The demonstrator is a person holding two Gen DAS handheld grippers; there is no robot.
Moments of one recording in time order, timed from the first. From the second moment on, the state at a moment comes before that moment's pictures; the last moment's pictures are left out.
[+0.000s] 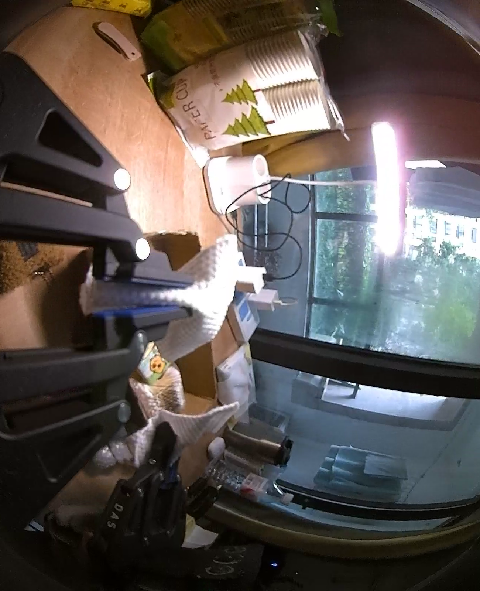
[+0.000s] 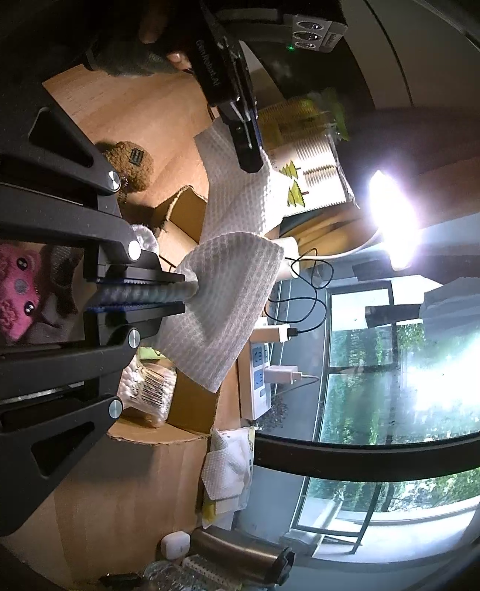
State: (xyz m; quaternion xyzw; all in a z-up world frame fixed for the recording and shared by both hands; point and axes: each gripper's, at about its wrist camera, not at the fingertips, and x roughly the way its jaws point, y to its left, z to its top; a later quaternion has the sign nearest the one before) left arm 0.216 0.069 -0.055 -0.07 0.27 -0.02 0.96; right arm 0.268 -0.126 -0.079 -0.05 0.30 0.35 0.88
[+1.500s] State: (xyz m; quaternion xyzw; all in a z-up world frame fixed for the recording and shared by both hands) left arm 0.235 0.134 -0.114 -0.14 0.33 0.02 0.93; right arm 0.306 -0.035 -0.106 -0.08 0.35 0.38 0.85
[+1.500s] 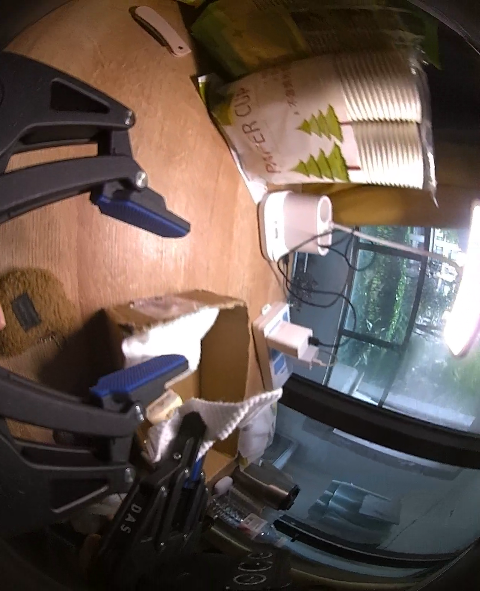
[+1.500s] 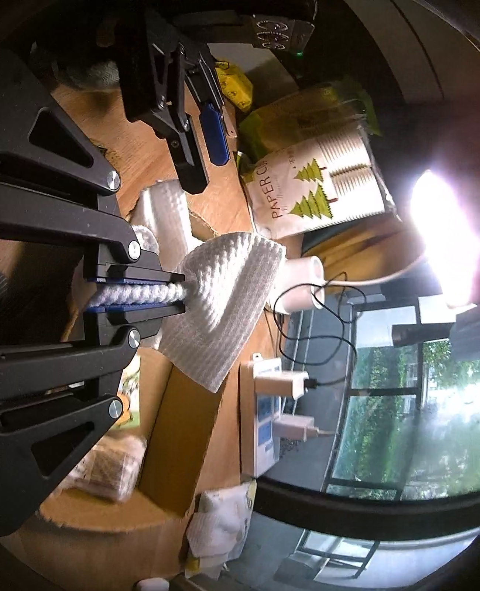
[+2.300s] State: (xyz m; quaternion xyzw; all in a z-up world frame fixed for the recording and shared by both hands) left arm 0.214 0.156 -0.121 -0.17 0.33 0.01 0.93; right arm 0.323 0.002 -0.146 -0.09 0.42 0.32 0.84
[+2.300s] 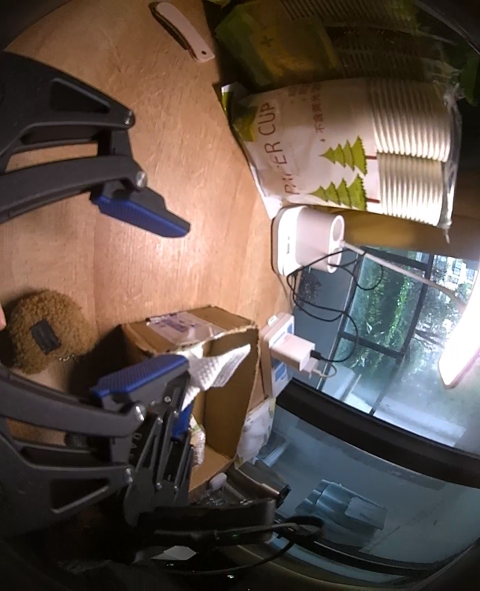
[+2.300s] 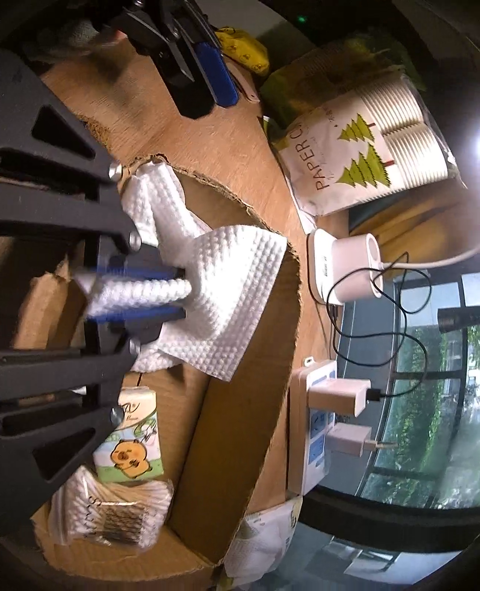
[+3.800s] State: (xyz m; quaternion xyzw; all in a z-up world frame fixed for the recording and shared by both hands) left arm 0.136 0.061 -0.090 -0.11 0.32 -0.01 0.94; right arm 0.212 -0.128 -0.089 -0.05 0.36 0.27 0.89
